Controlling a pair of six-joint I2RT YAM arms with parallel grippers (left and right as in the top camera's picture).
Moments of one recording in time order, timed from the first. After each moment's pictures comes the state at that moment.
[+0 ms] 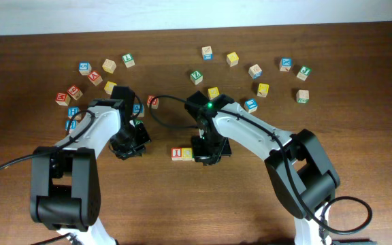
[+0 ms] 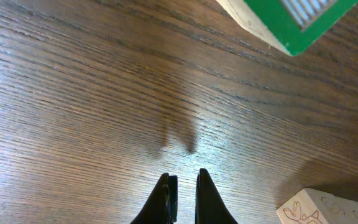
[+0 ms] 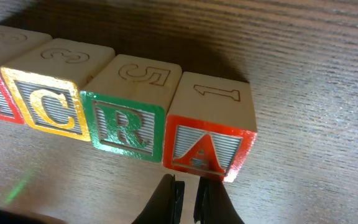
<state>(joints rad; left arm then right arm) -0.11 1.89 1.19 -0.92 0.16 -0.54 0.62 2.06 1.47 -1.08 -0.29 0.50</state>
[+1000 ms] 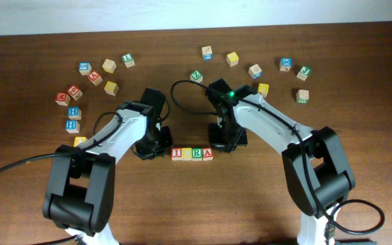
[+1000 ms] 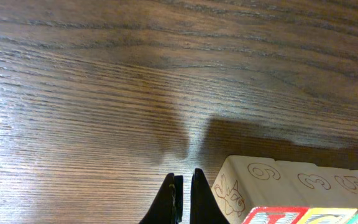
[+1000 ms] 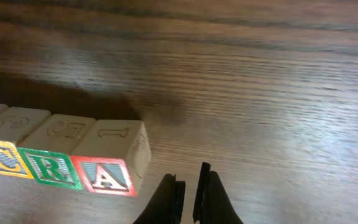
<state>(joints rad) -0.31 1.89 1.18 -0.86 0.17 -0.54 0.49 2.01 1.44 -1.05 -0.22 0.49</state>
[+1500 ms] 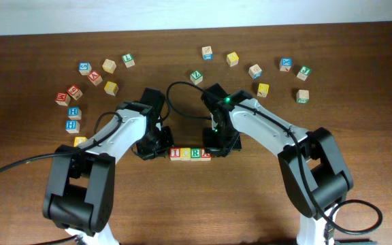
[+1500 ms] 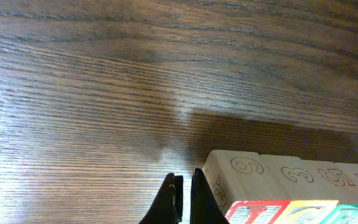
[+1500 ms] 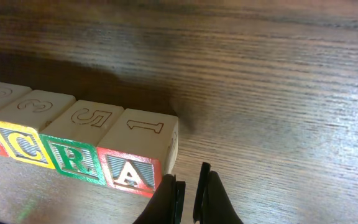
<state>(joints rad) -0.31 1.89 1.18 -0.86 0.21 -0.54 0.52 2.01 1.40 -0.98 -0.30 0.49</state>
